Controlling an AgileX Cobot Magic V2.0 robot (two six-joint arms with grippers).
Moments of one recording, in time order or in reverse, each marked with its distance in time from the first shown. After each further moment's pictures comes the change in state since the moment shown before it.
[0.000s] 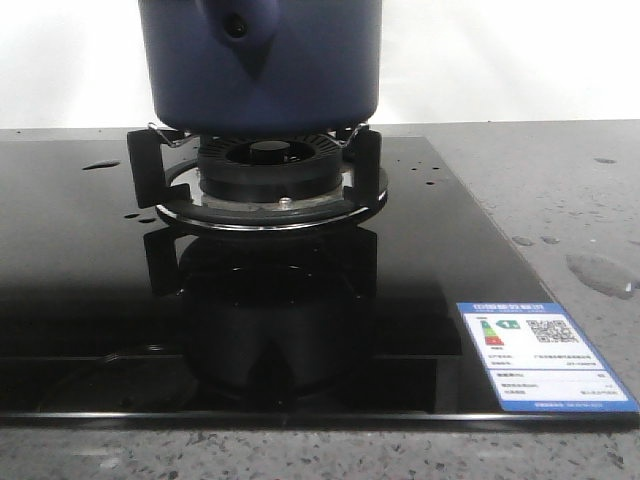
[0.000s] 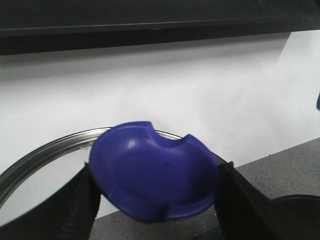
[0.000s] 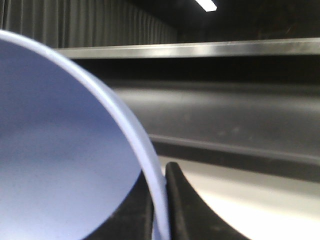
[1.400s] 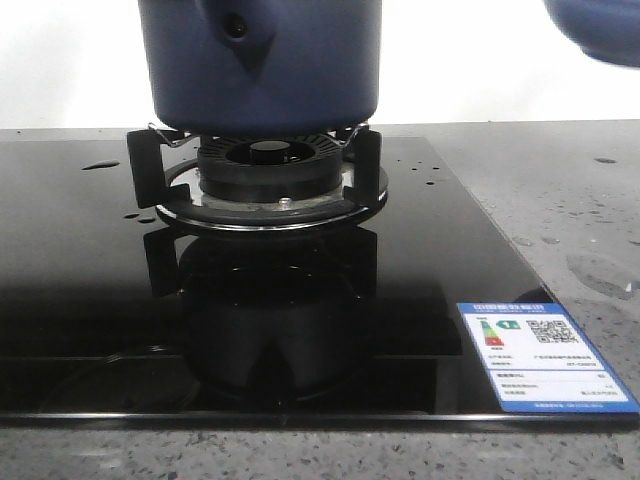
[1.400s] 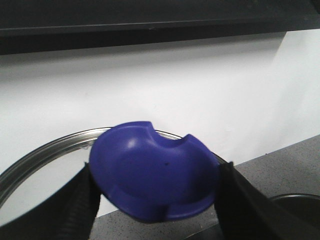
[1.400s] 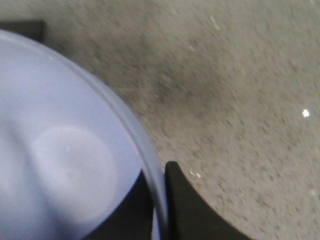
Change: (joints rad) left arm 0.000 0.000 0.000 0.000 0.011 0.000; right arm -0.753 -0.162 -0.175 0.089 1.836 0.104
